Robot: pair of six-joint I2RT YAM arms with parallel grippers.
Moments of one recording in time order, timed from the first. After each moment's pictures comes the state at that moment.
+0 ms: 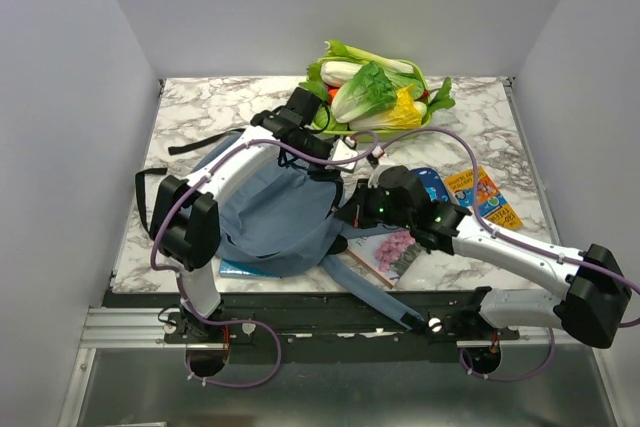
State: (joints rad) left arm -0.54 1.79 1.54 -0.80 0.87 1.27; right arm 0.88 1.21 0.80 -0.10 -0.04 0.72
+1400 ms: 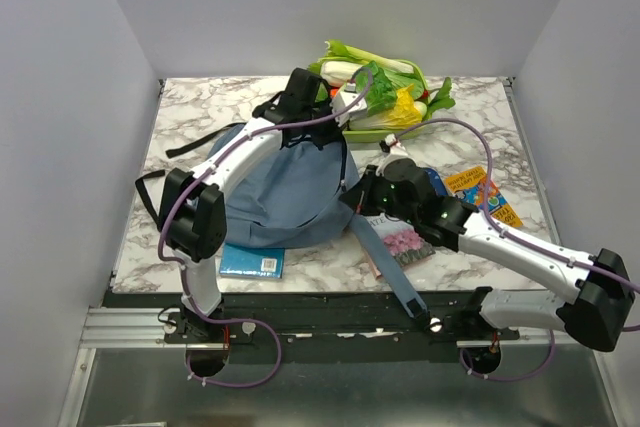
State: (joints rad) left arm -0.52 1.88 1.66 -0.50 0.52 0.60; right arm 0.87 1.17 0.84 -0.14 0.09 0.77
